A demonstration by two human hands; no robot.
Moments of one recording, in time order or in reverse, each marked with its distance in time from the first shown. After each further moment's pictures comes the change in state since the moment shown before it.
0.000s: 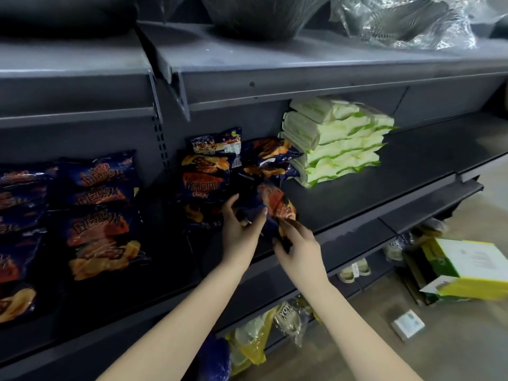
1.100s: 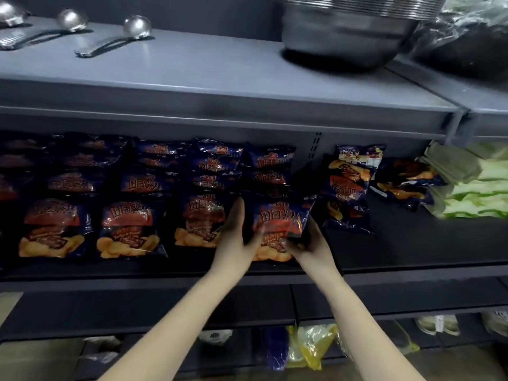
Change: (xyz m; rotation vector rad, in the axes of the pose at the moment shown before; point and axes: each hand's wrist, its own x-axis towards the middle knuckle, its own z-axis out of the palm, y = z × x) left_hand -0.064 0.046 -0.284 0.579 0.086 0.110; right_hand -0.024 -0.216 0.100 0.642 -0.478 0.188
